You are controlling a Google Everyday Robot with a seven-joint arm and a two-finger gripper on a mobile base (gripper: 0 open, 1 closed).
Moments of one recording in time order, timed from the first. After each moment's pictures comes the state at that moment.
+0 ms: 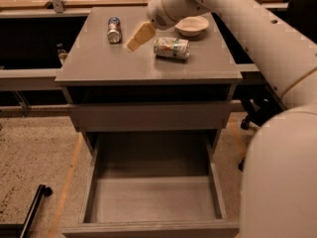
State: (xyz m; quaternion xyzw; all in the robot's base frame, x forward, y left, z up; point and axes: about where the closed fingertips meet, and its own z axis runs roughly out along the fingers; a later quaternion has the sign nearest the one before) arm 0.764 0.049 0.958 -0.55 0.68 0.12 0.46
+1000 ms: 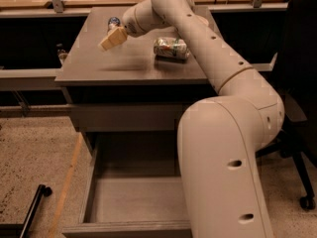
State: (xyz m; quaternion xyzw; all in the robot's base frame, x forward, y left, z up) arm 0.846 0.140 0.904 -0.49 0.70 0.21 0.47
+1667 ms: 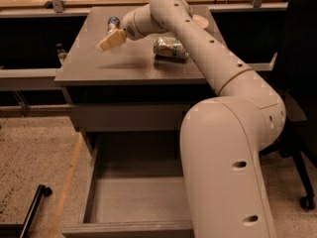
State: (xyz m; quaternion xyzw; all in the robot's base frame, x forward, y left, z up) arm 0.855 0.144 0.896 -0.47 0.71 0.21 0.48
